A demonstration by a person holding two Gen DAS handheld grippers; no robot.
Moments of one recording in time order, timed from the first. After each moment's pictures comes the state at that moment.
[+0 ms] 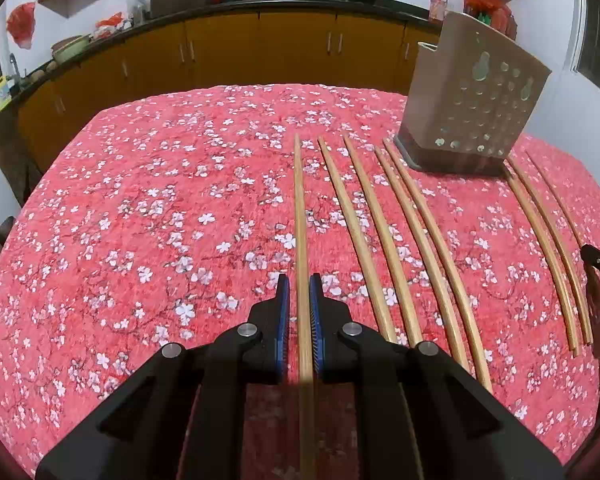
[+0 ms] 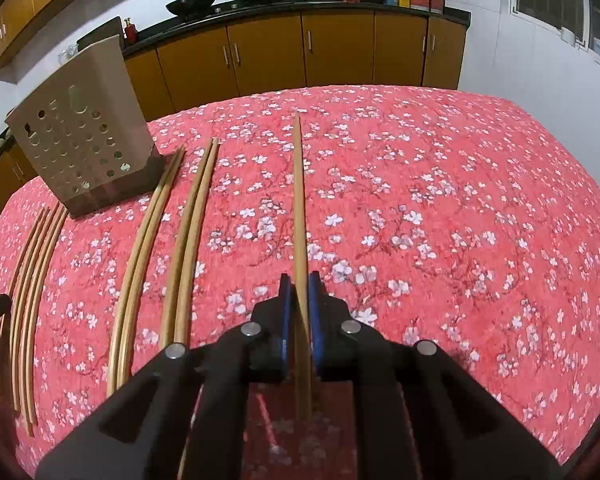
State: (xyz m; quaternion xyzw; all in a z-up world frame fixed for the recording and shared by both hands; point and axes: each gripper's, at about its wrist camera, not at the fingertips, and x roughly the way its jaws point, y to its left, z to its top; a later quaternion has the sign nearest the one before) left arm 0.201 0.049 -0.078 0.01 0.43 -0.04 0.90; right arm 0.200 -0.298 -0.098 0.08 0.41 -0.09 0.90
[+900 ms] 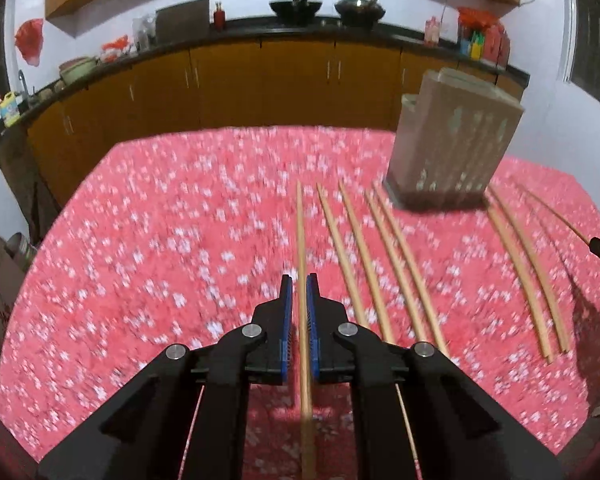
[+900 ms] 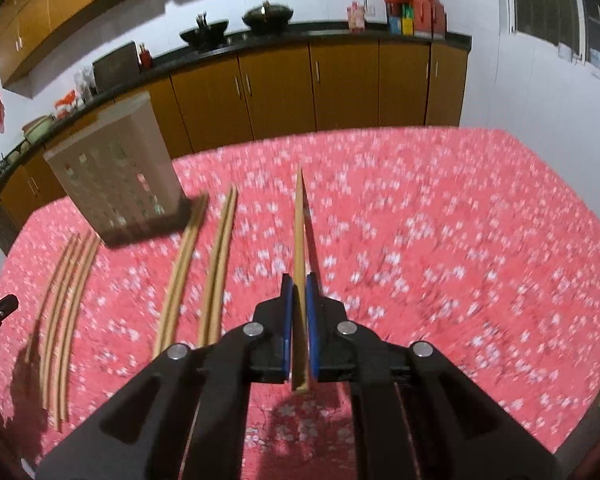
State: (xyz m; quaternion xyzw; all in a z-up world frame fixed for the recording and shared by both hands) left arm 0.180 0.055 -0.026 0.01 0.38 -0.04 0.92; right arm 0.172 -0.301 -0.035 0.08 0.35 -0.07 0.93
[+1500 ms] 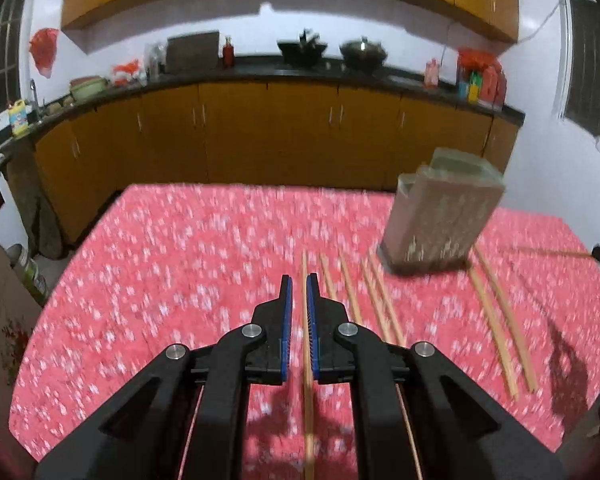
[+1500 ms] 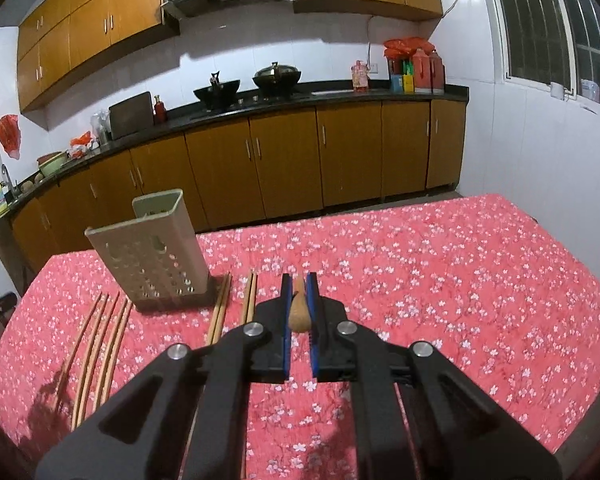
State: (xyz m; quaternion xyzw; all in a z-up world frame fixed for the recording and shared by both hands) left arm 0.177 0.064 0.010 -0.01 0.34 -0.04 0.94; right arm 0.161 -0.300 0.017 0.08 0.27 -0.07 0.96
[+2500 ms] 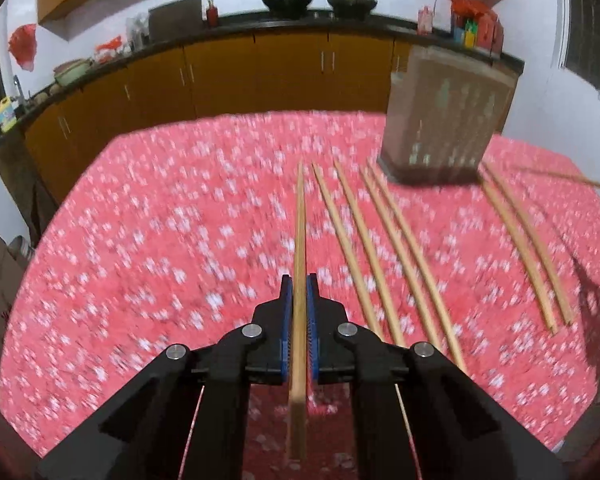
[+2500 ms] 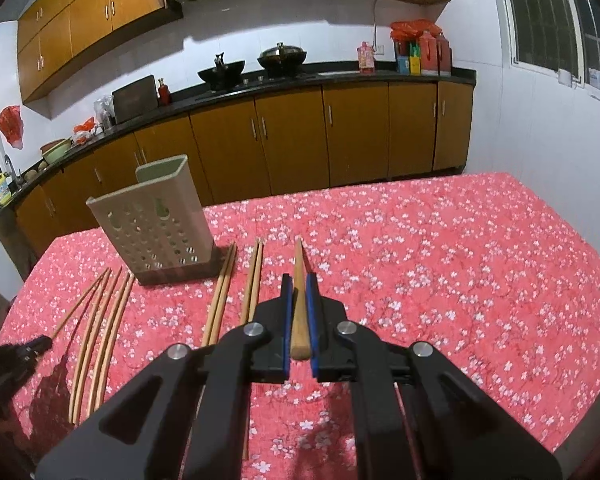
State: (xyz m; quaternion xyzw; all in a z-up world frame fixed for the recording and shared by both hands) left arm 0.165 0.052 -0.034 0.03 0.39 -0.05 0.92; right arm 0.156 -0.296 0.006 0.08 0.29 -0.06 0.95
